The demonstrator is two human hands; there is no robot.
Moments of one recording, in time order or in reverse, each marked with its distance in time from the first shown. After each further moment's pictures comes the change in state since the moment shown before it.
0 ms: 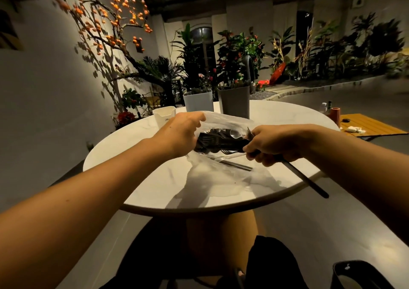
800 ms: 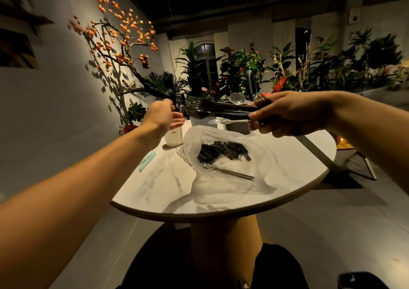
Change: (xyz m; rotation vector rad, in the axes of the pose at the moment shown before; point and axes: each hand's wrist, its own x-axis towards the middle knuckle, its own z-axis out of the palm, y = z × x) left_hand 0.000 0.003 -0.071 -0.996 0.299 -0.601; right_hand -0.075 -0.048 -0.050 0.138 -0.215 -0.303
